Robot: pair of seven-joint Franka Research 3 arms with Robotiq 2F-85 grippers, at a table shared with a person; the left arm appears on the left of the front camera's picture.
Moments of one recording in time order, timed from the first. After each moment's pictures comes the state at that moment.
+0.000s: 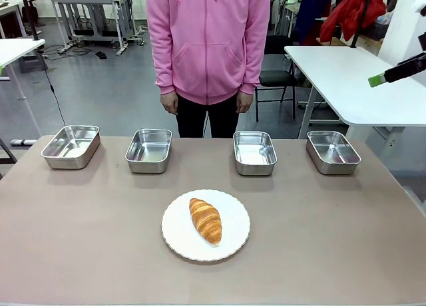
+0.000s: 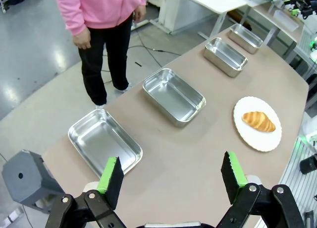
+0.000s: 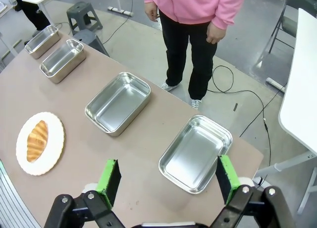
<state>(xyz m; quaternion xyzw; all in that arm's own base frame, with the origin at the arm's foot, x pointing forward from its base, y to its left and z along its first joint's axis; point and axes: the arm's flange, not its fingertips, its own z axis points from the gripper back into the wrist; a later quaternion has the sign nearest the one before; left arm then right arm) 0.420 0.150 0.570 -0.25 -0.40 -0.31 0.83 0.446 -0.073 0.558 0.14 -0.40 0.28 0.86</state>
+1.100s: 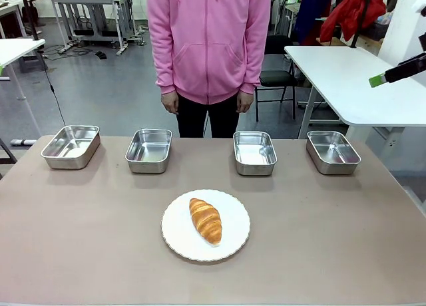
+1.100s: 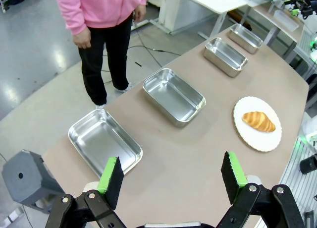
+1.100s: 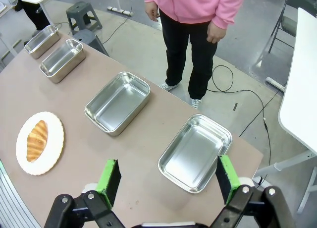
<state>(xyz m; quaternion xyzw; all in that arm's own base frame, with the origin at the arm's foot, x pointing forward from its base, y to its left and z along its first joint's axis) 0.420 0.150 0.570 -0.25 -0.40 -0.31 0.83 0.445 -0.074 0.558 0.14 -0.40 0.28 0.86</state>
